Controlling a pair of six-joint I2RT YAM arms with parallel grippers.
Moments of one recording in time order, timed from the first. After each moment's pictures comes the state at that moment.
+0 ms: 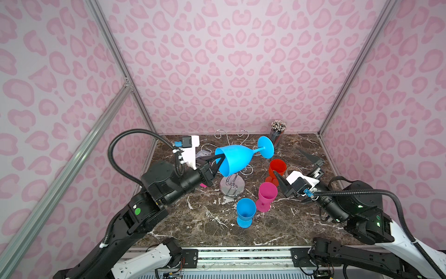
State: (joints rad) left arm -0.82 0.81 1.25 -0.37 -0.03 -0.57; right arm 1.11 0.71 1.08 -0.22 0.44 -0.84
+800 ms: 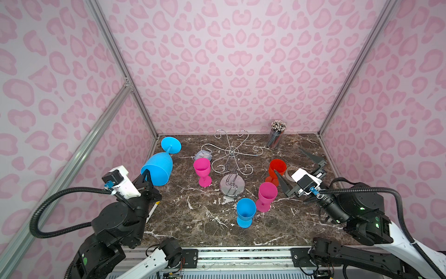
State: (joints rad) left arm -0.82 0.47 1.15 -0.81 -0.93 -0.39; right arm 1.11 0.70 1.05 -0.18 0.46 -0.76
